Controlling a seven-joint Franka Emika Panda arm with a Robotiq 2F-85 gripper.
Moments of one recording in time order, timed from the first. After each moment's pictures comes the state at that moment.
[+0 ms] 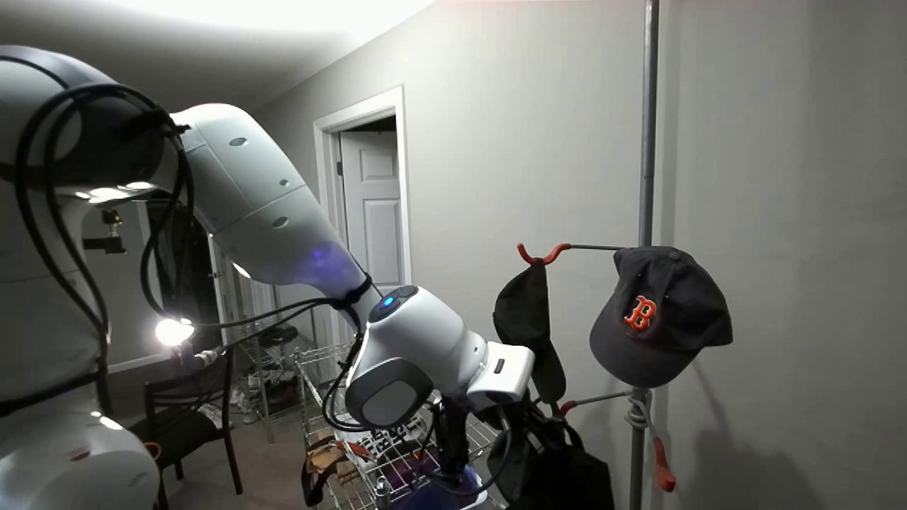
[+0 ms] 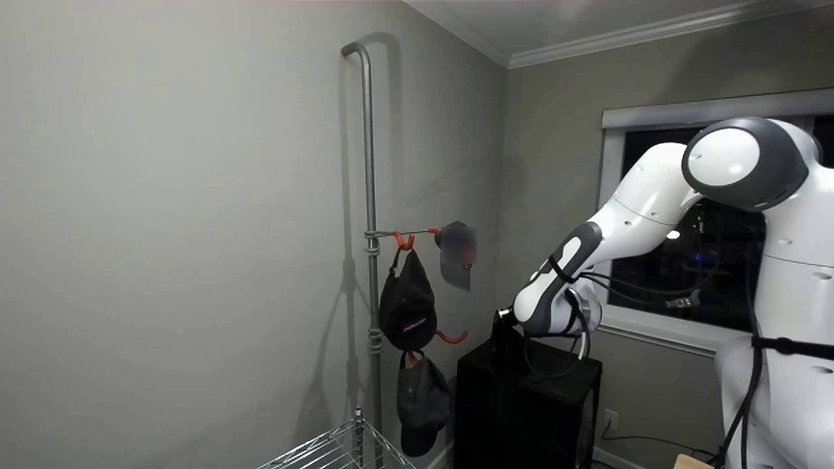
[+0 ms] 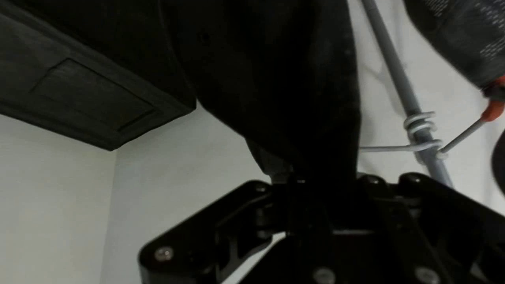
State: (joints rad) arm 0.45 -0.01 -0.69 -2.66 0.31 3.42 -0.06
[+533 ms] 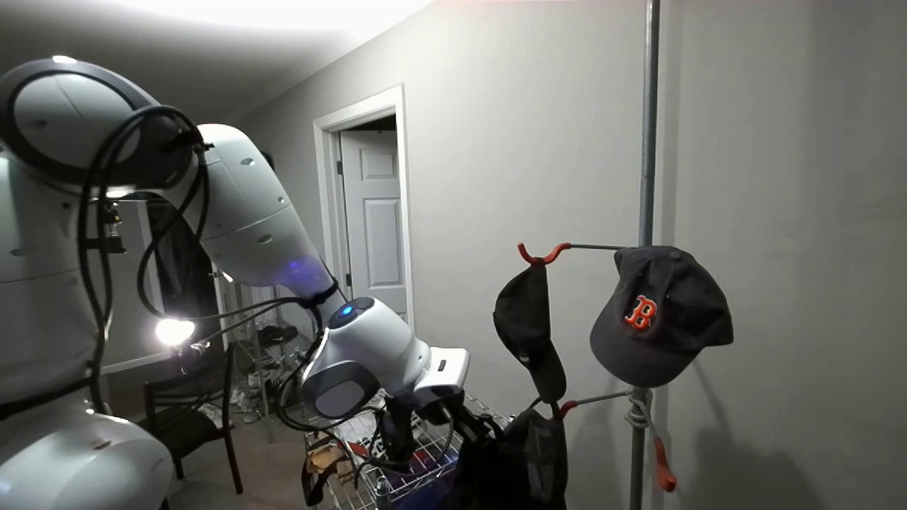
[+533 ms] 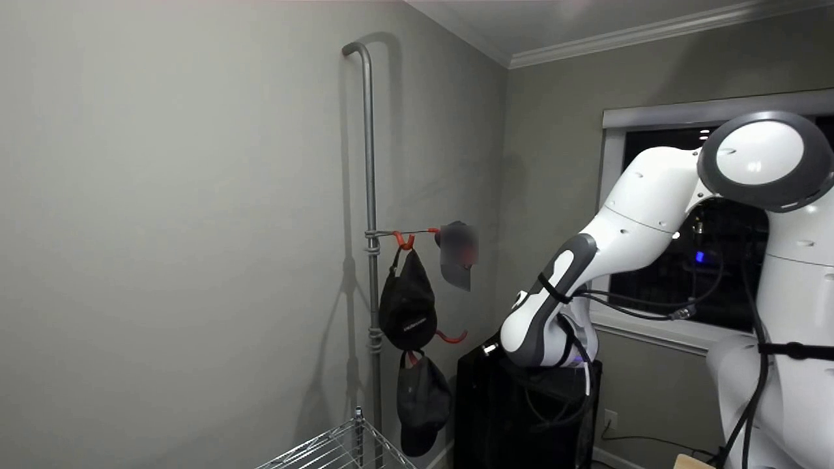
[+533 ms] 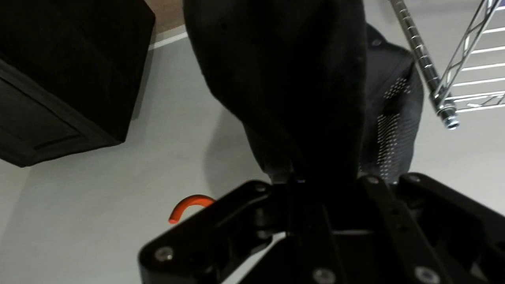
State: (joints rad) arm 0.59 -0.02 -0.52 -2.78 0.59 3.46 -0.29
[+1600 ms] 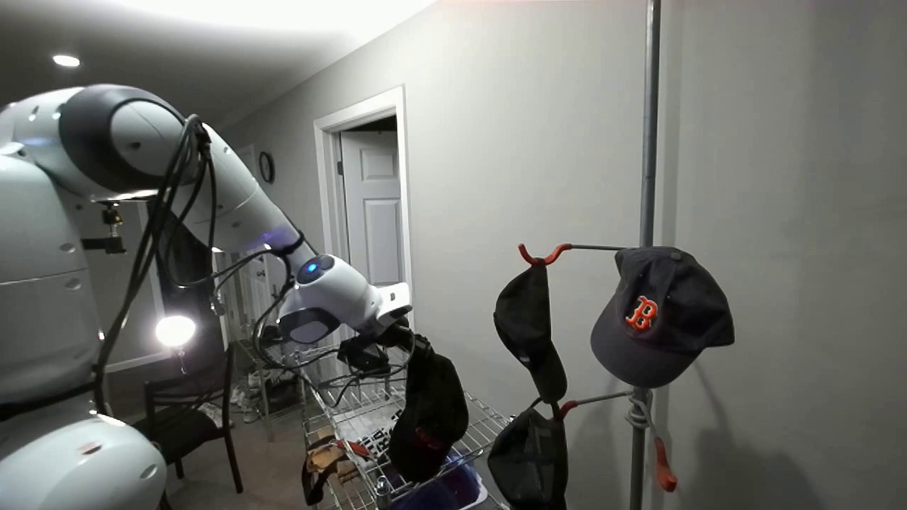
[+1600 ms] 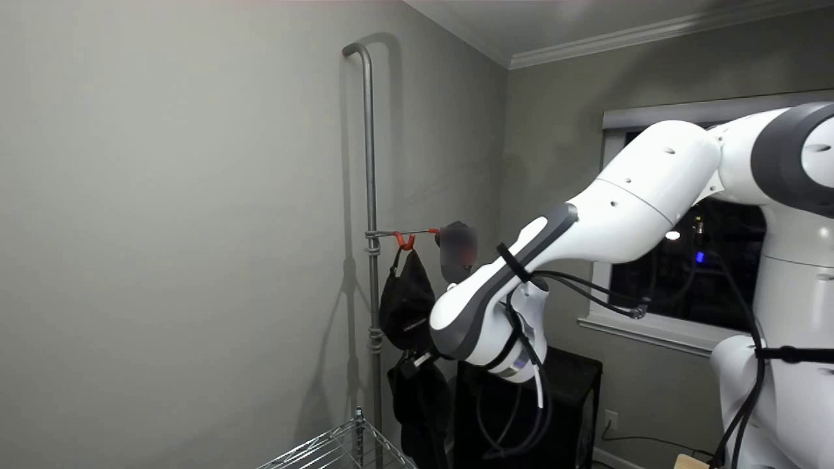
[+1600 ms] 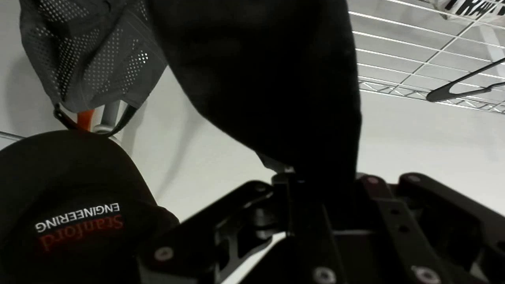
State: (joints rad) arm 0.52 0.00 0.08 -2.53 1.15 3.46 -0.83
